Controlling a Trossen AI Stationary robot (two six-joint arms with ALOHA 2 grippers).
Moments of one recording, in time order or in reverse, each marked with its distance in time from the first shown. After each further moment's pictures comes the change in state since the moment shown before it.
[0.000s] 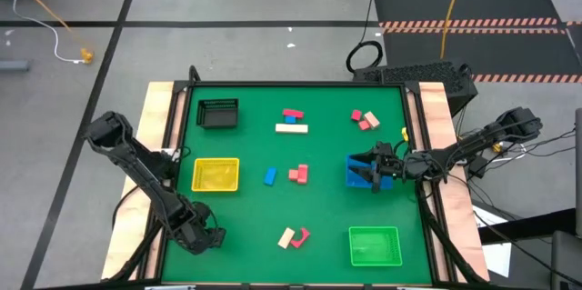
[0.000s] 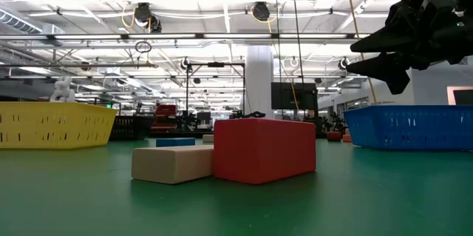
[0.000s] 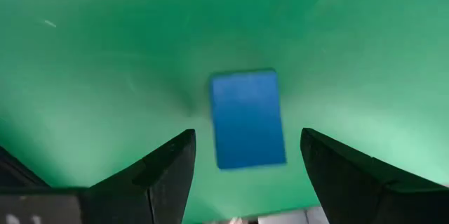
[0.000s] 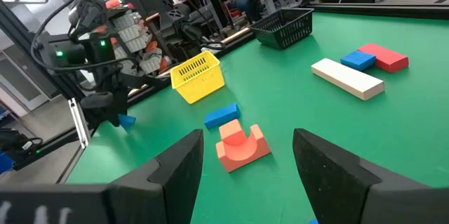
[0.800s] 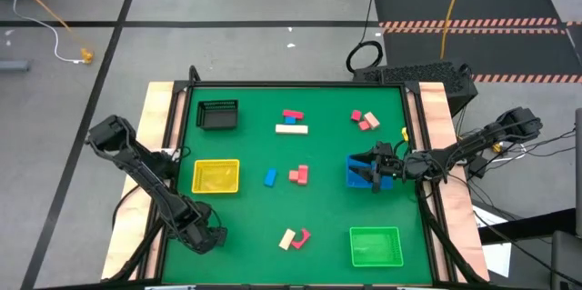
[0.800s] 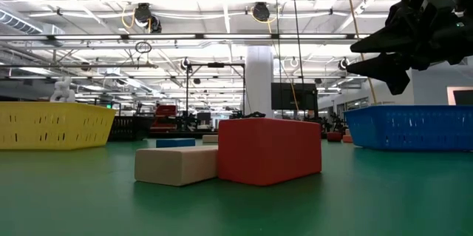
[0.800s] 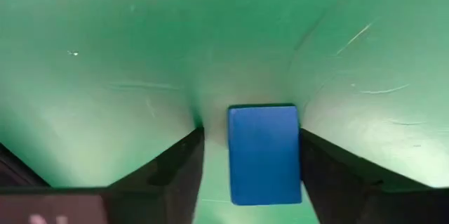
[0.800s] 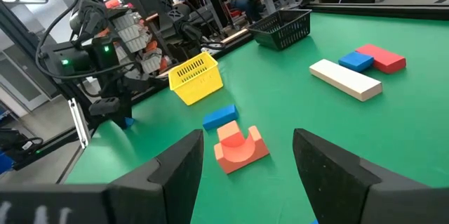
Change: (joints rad) left arm 0.016 0.060 0.002 0.012 0.044 0.020; right arm 0.000 0.000 0.000 0.000 0.000 0.000
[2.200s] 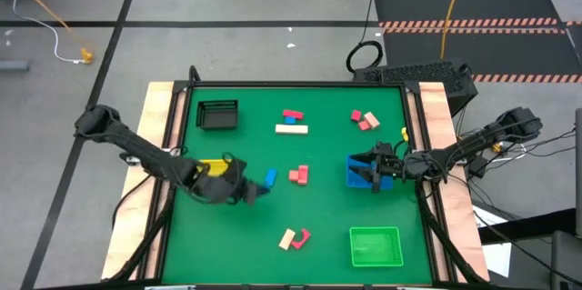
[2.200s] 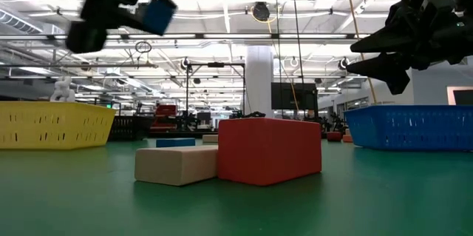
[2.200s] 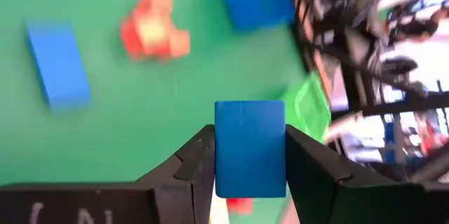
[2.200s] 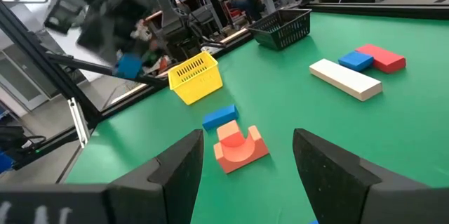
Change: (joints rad) left arm 0.418 -0.262 -0.002 0.464 -0.696 0.927; right arm 0.000 0.000 0.000 0.000 0.000 0.000
